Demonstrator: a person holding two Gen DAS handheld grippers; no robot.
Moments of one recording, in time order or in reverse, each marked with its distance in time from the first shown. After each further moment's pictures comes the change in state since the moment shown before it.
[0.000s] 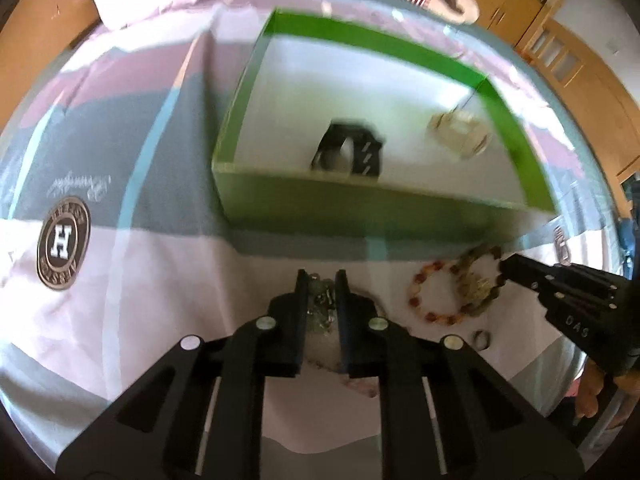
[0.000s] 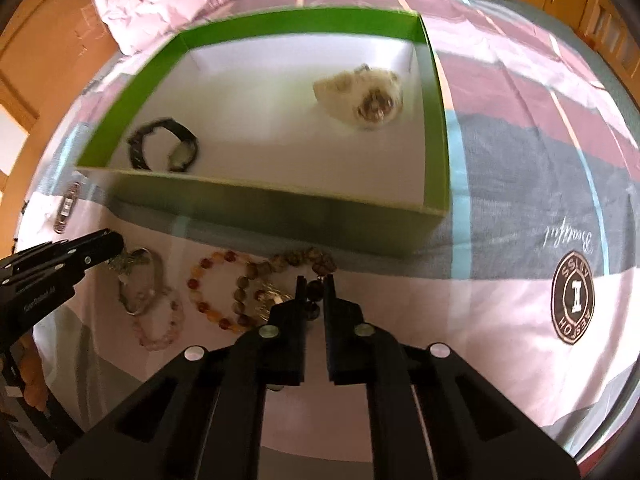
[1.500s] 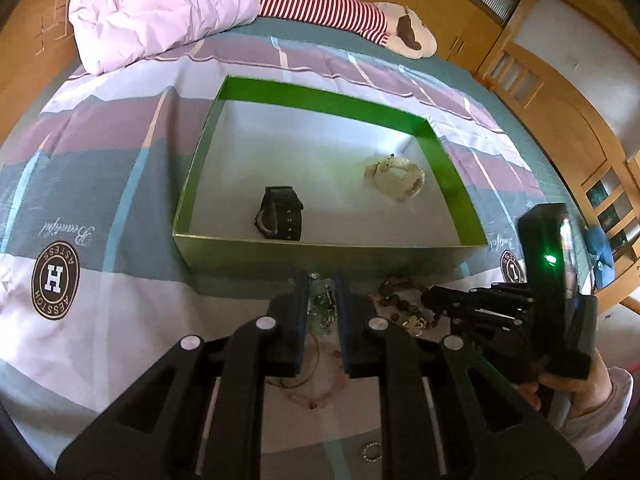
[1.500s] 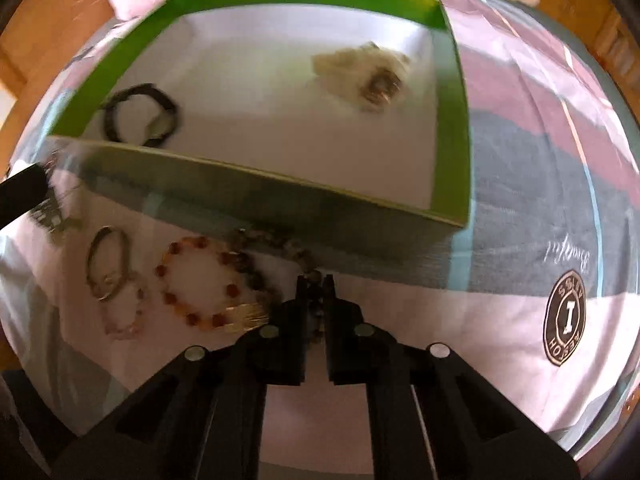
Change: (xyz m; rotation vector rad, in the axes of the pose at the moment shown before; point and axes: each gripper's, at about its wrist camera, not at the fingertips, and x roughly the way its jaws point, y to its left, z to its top) left arm -0.037 -0.028 0.007 0.038 -0.124 -0.107; right arm 0.019 0.011 0.008 -0.119 0.059 -0.055
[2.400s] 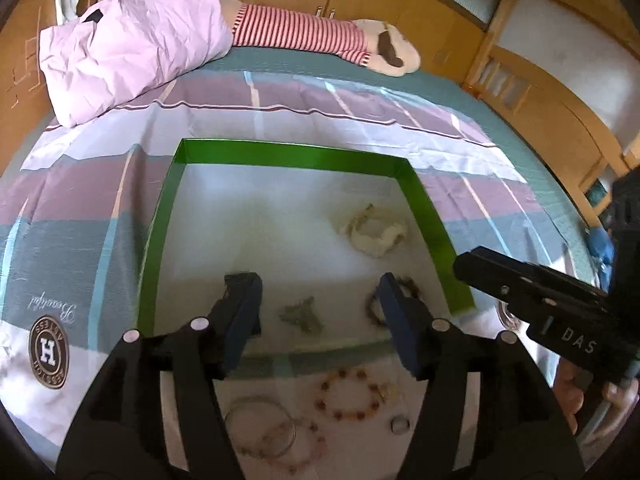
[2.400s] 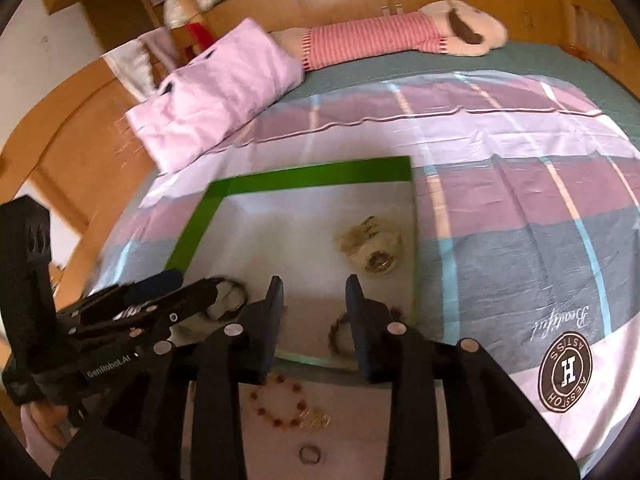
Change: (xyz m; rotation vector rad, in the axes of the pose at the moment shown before) left arm 0.012 -0.027 0.045 0.076 -0.067 -0.006; right arm -0.082 -0.043 0.019 0.188 -0.359 0.241
